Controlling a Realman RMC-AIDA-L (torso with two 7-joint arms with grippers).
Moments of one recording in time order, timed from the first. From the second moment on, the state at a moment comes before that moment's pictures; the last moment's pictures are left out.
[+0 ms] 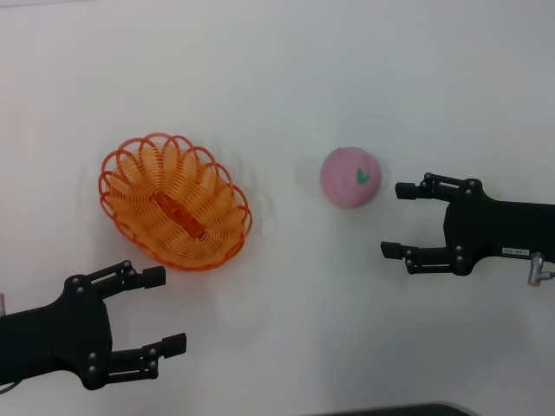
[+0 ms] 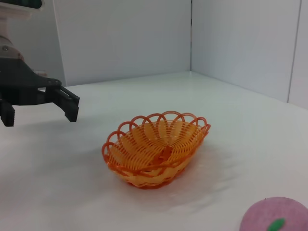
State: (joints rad) left arm -0.28 -2.14 0.48 0.60 2.23 1.89 -0.97; right arm 0.32 2.05 -0.75 -0.53 -1.96 -1.55 0.90
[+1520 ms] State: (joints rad) left arm -0.41 -2.04 0.15 0.60 2.17 1.87 -1.79; right arm 0.32 2.05 -0.74 -0.53 -1.96 -1.55 0.90
